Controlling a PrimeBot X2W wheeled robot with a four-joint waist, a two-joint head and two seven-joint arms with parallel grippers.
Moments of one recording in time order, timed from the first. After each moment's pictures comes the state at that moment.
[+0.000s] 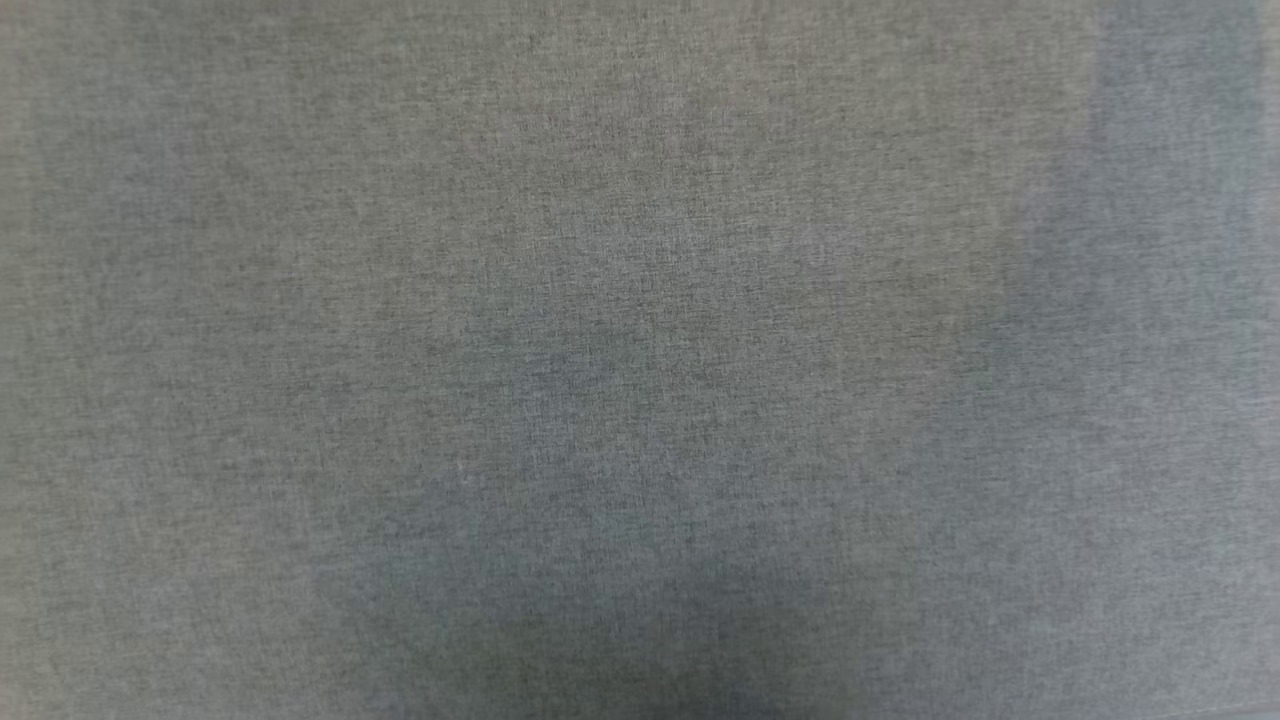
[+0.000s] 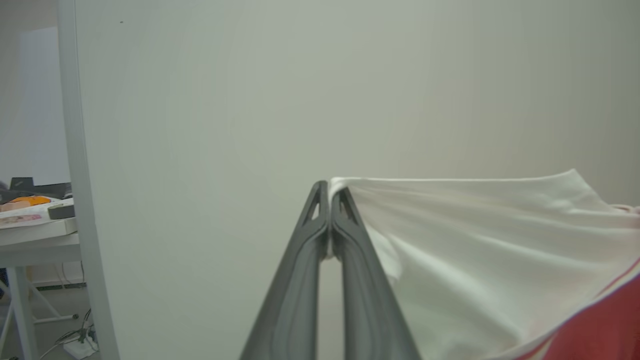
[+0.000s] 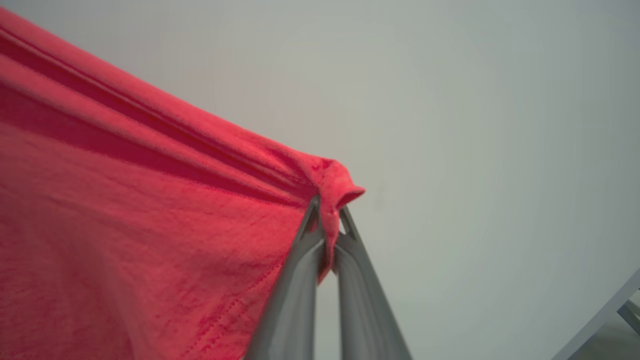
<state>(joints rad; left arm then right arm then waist) -1.94 0.62 -0.38 0.51 -0.56 -0.05 -0.04 -1.62 -0.35 -0.02 0.52 0.09 0.14 0.11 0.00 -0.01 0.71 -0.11</state>
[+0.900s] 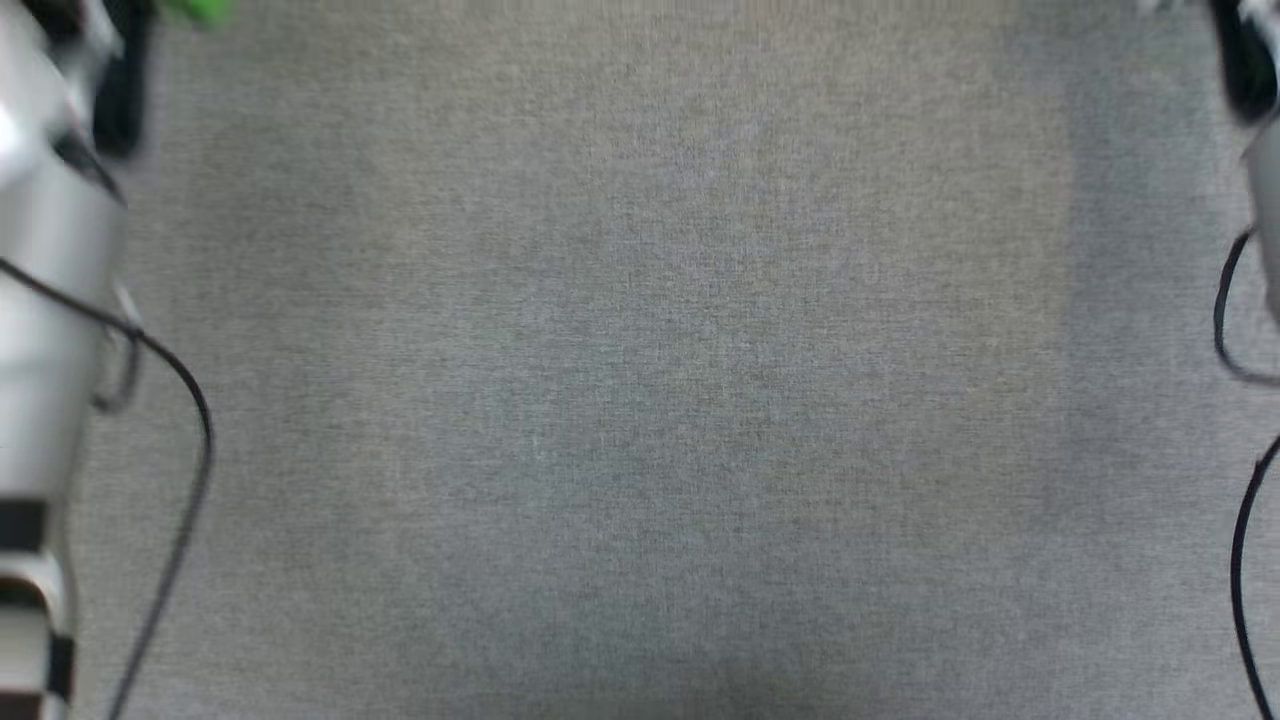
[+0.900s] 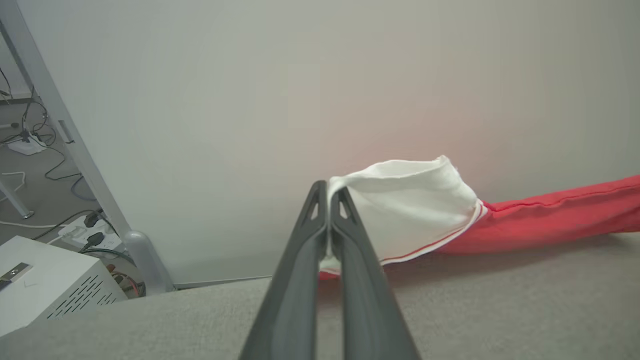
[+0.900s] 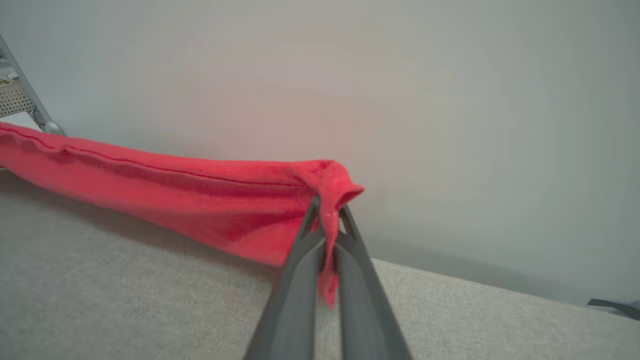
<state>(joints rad) -1.18 0.48 -0.44 0.58 -0.65 -0.13 -0.26 -1.25 -0.26 0.18 0.84 0.20 0.14 -0.23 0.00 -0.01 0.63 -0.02</state>
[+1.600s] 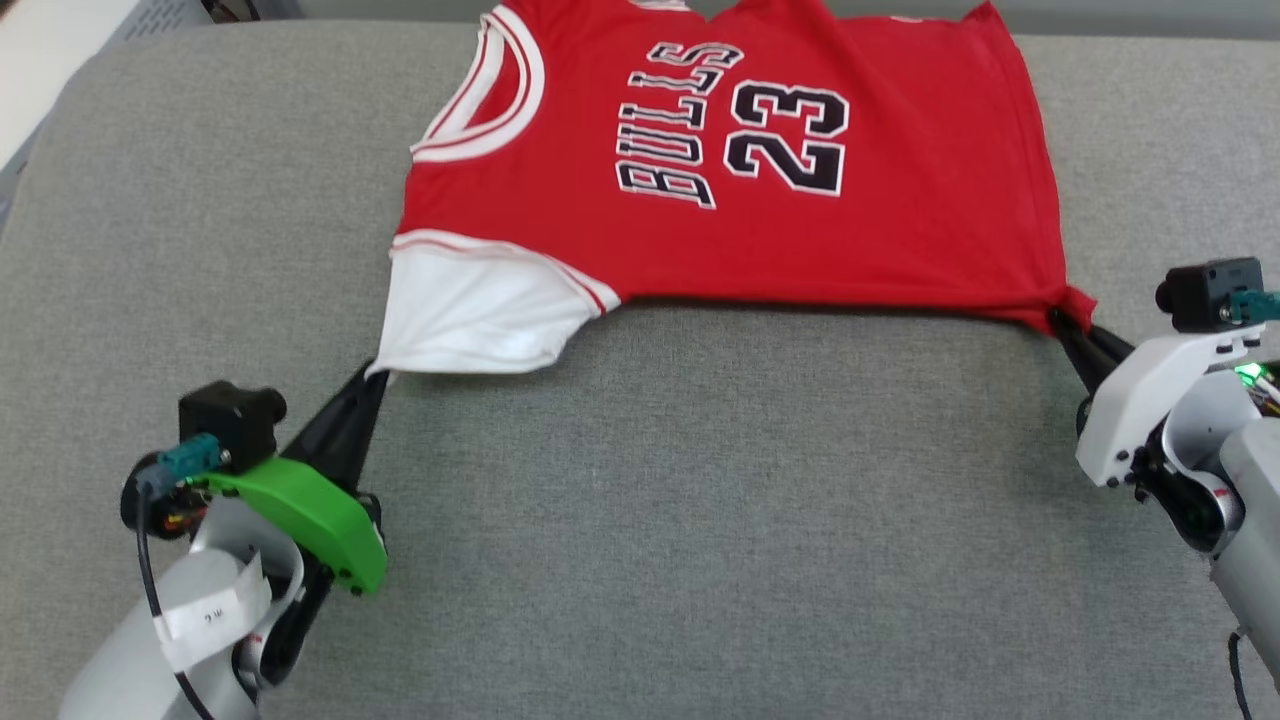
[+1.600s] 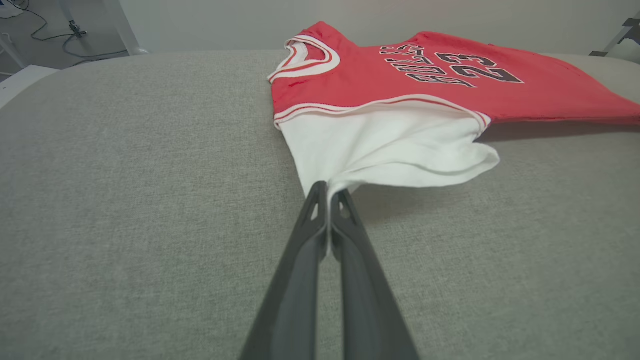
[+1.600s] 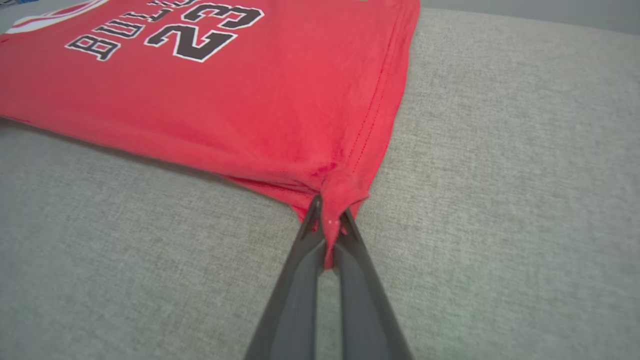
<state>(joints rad) -0.38 0.55 -0.52 0.30 -0.71 -0.07 -0.18 -0.62 -0.48 0.52 0.64 0.71 0.14 0.01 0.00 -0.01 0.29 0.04</state>
